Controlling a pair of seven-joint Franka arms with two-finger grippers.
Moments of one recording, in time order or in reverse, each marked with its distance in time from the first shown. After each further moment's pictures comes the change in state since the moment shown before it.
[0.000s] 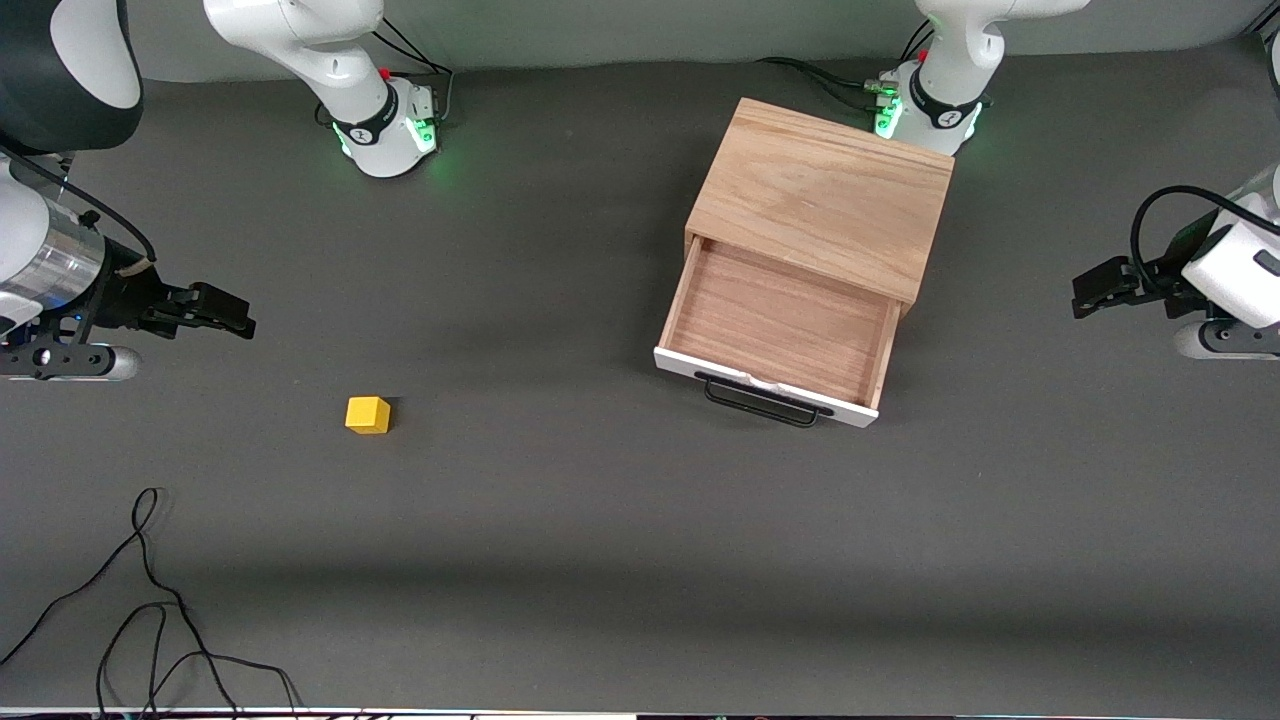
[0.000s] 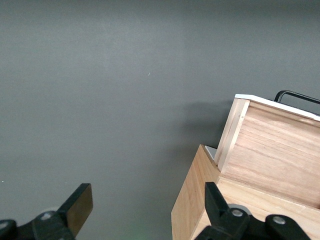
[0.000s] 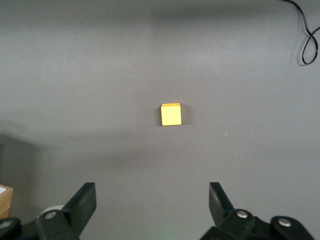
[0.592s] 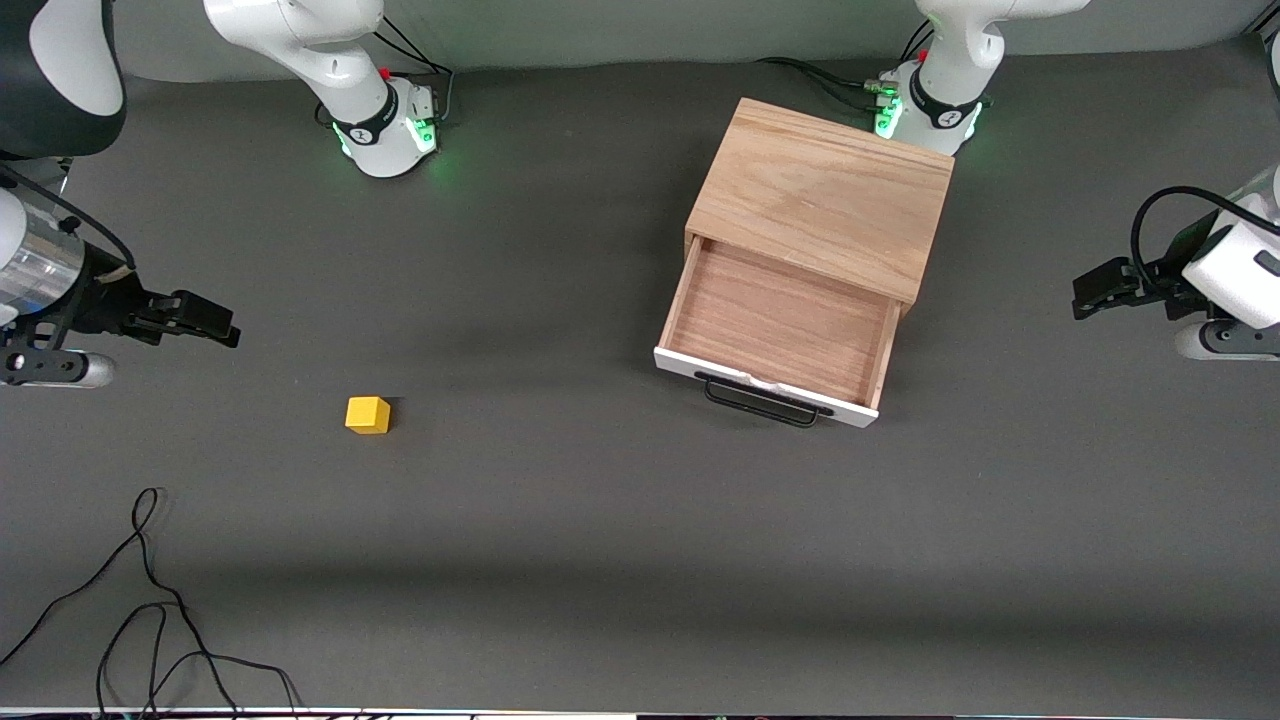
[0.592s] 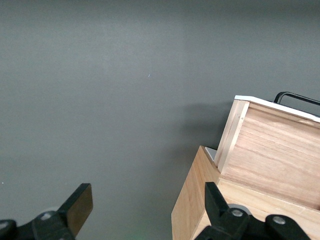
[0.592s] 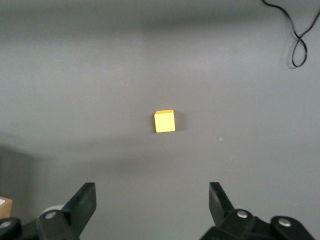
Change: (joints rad) left arm 0.000 0.001 0.000 0.000 0.000 0.006 0.001; right arm -0.037 0.003 -0.008 0.008 0.000 0.021 0.003
